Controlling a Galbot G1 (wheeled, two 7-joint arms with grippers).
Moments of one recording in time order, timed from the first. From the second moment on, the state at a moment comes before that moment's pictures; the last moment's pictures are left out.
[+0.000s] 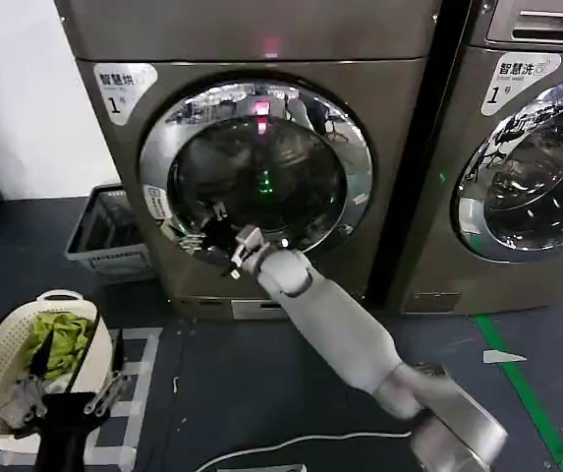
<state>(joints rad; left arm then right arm) 1.96 -1.59 -0.69 -2.48 0.14 -0.25 -0.04 -0.21 1.56 -0.28 1.04 0.31 0.06 -0.24</state>
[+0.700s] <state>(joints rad) 1.97 -1.60 -0.69 -2.49 0.15 -0.27 -0.04 -0.15 1.61 -0.29 0.90 0.31 0.10 -0.35</state>
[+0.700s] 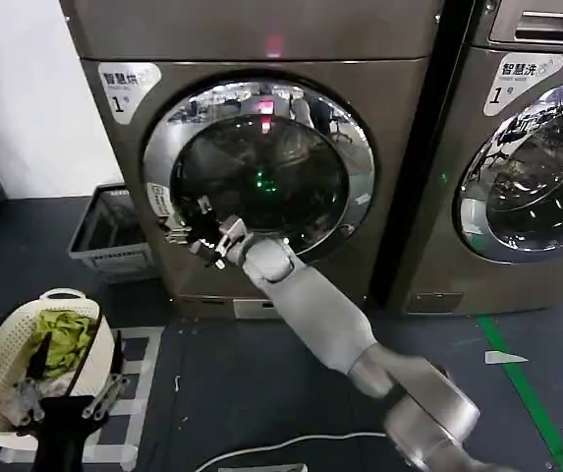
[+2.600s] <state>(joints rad) 1.59 -1.34 -0.96 -2.23 -0.11 -0.14 0.19 -0.39 0.93 -0.25 1.64 0.81 0.24 -1.31</state>
